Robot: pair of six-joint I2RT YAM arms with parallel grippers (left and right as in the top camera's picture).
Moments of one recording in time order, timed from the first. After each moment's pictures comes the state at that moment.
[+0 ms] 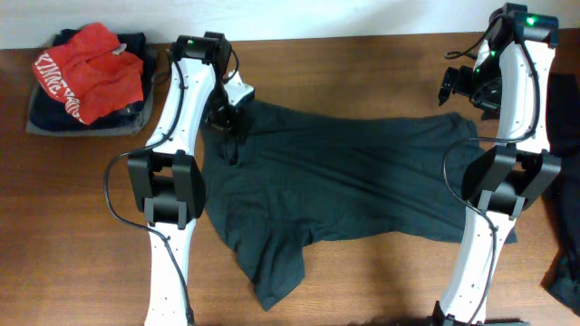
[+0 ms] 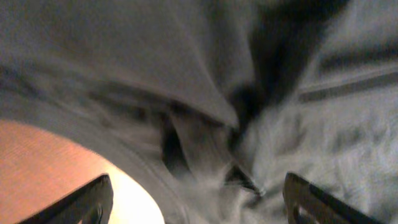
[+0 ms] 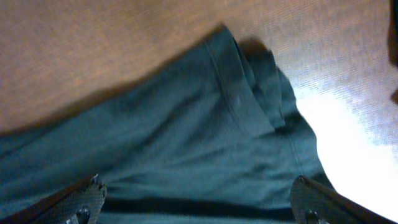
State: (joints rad) left arm -0.18 2.55 2.48 -1.58 0.10 0.37; right arm -0.25 2.53 2.67 -1.66 -0.05 0.16
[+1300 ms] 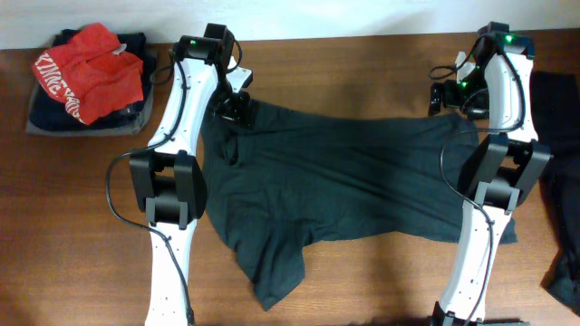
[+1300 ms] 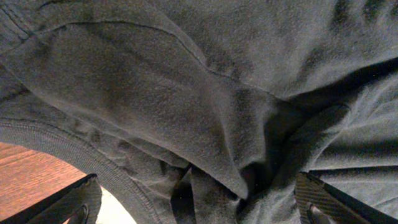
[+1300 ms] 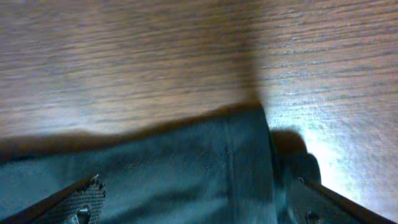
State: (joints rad) left arm -0.19 2.55 2.48 -1.43 0.10 0.19; right arm -0.27 2.64 2.55 -1.43 -0.09 -0.12
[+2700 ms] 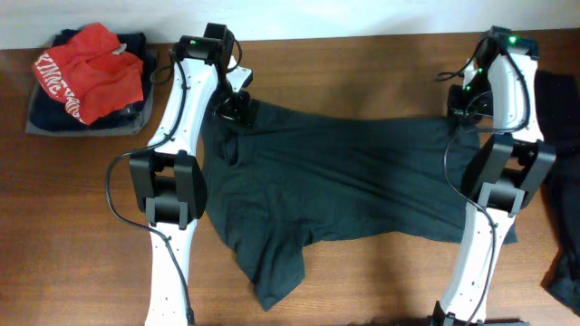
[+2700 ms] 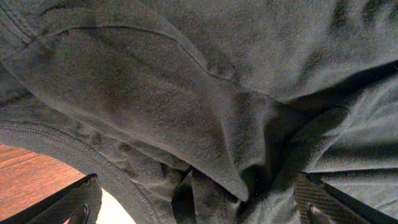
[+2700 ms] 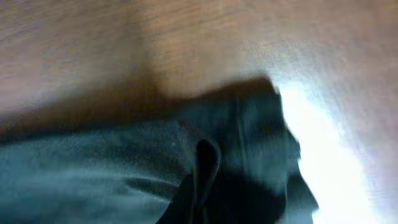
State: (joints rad) left arm -0.19 2.55 2.48 -1.42 0.10 0.19; right arm -0.27 2.58 2.50 -1.50 -0.01 0.00
